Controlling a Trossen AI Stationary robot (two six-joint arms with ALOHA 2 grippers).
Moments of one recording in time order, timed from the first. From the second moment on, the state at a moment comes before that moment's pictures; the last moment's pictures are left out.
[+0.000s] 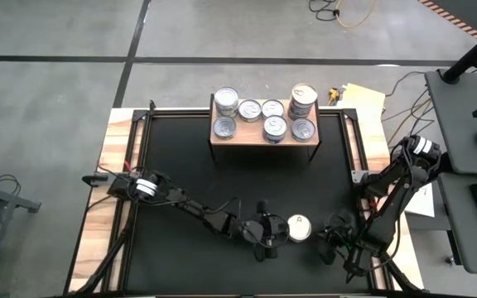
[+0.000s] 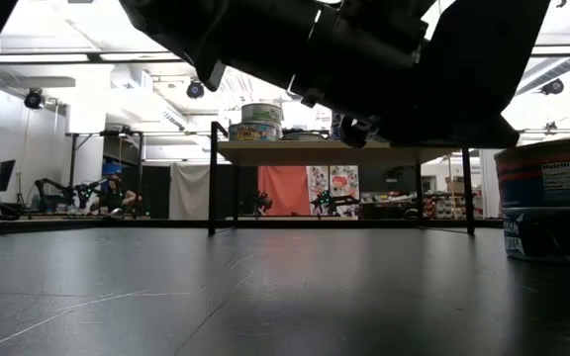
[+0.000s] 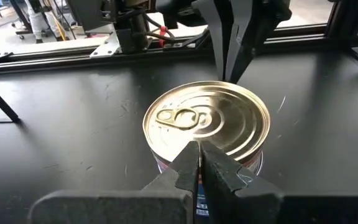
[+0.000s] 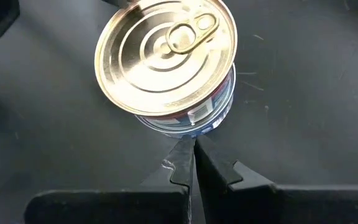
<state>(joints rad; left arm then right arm) -0.36 2.28 1.46 0.47 -0.47 -0.06 1.05 1.46 0.78 -0.70 0.63 1.71</state>
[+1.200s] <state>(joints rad) -0.37 2.27 1.44 0.44 -0.47 -0.10 1.01 1.36 0.78 -0.70 0.69 1.77</state>
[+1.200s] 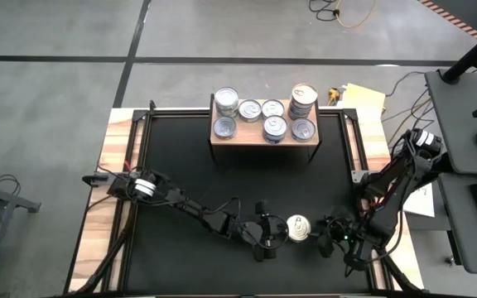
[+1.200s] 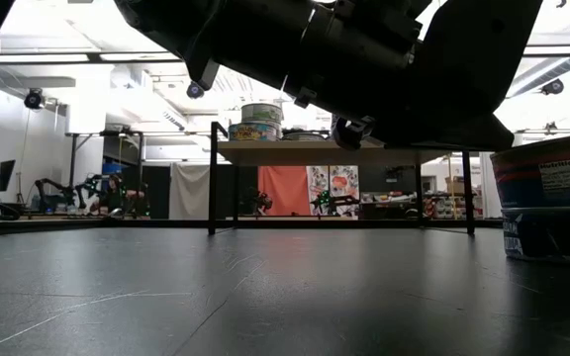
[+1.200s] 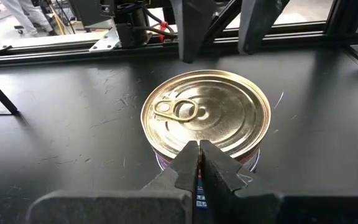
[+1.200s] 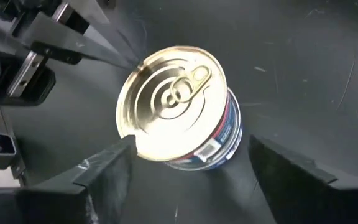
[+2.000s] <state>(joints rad) -0.38 2.28 1.44 0.44 -0.47 -0.09 0.96 1.42 0.78 -0.67 0.71 1.76</state>
